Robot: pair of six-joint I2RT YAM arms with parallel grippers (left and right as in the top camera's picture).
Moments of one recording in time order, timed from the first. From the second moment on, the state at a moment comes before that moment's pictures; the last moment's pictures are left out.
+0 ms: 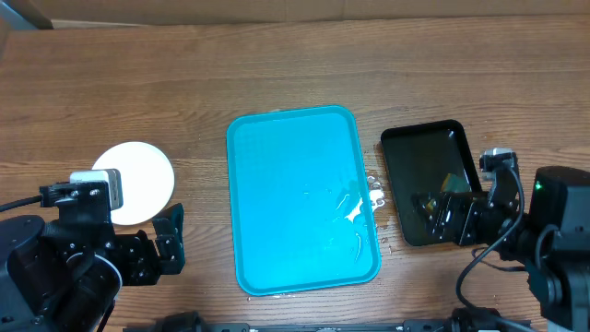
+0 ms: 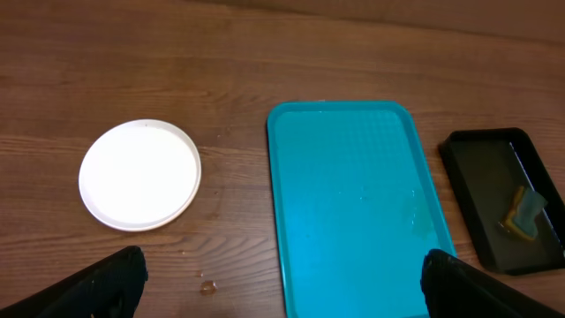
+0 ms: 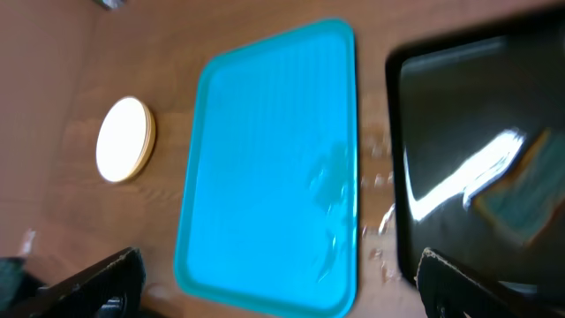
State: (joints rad) left arm 0.20 0.89 1.71 -1.55 0.25 0.00; right arm -0.01 0.81 1.10 -1.12 -0.53 0.18
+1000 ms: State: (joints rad) left arm 0.20 0.89 1.71 -1.55 0.25 0.00; right arm 0.09 0.02 0.10 -0.11 -0.34 -0.02
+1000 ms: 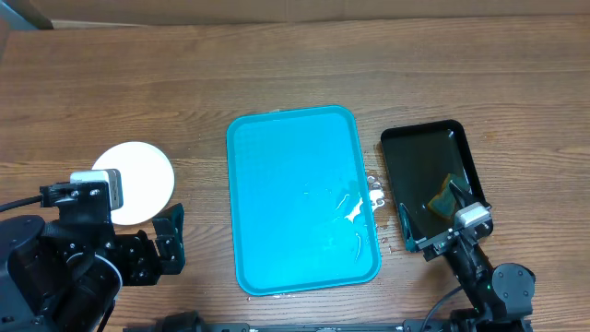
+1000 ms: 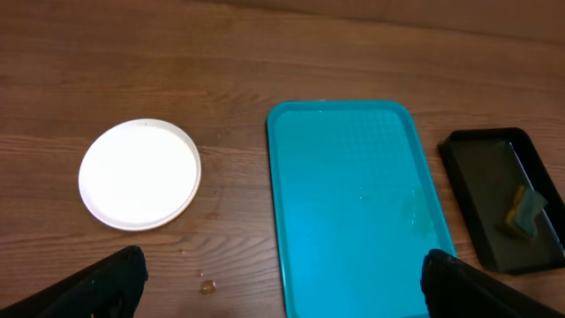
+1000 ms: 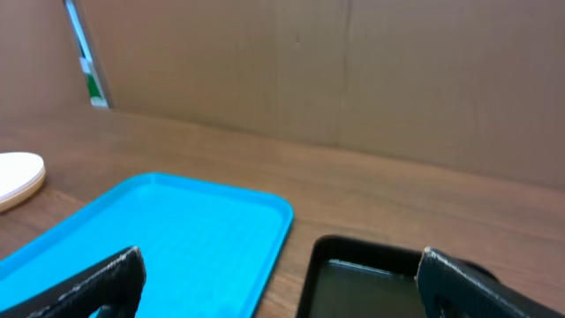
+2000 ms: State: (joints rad) left arm 0.20 0.89 1.71 -1.55 0.25 0.00; right arm 0.09 0.01 0.02 0.00 -0.35 -0.02
